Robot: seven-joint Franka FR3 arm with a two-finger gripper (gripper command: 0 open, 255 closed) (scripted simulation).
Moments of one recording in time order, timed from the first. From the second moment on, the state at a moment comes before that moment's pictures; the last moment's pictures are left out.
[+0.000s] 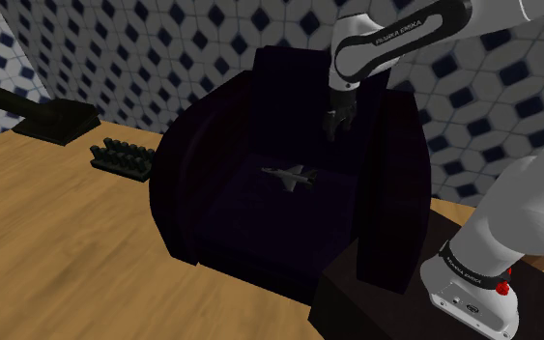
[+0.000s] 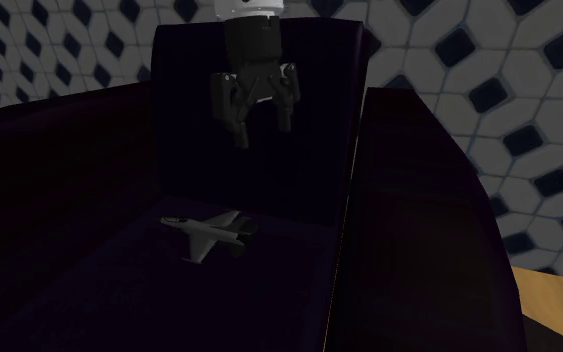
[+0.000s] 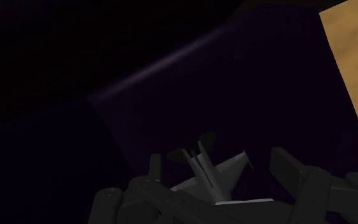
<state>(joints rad) 0.09 -0.14 -0.15 -2.28 -0.07 2.05 -0.09</state>
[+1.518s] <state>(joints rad) 0.09 0.77 -0.05 -1.52 0.06 2.14 -0.34</state>
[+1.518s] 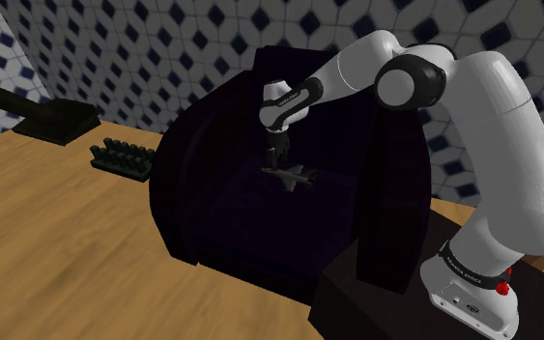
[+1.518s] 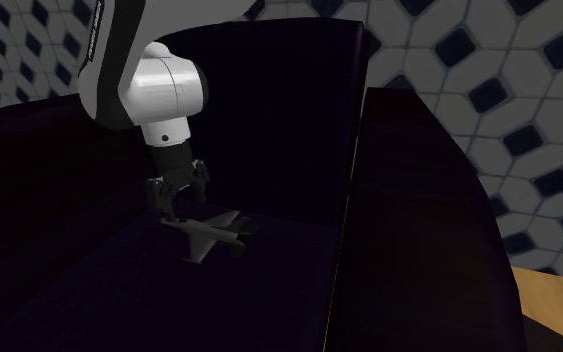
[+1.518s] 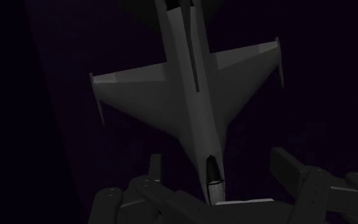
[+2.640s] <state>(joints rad) 0.09 0.88 -0.04 -1.46 0.06 2.19 -0.34</state>
